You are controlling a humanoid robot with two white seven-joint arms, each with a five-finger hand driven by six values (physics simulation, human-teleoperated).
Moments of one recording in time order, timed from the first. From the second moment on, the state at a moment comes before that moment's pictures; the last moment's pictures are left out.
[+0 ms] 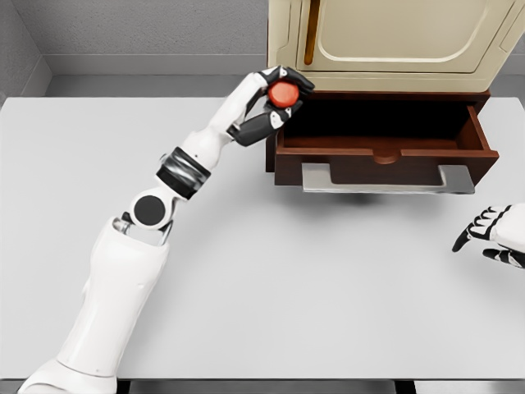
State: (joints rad) left arm -0.44 0.00 -0.32 -1.45 -0.10 -0.28 -0.30; right arm 0.35 -1.24 -0.07 -1.76 0.24 -0.61 0.25
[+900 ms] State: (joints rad) left arm -0.52 0.00 -0.42 -1.46 -0.19 -0.28 -0.30; right arm 0.35 -1.24 -0.07 -1.76 0.25 -0.61 0.25
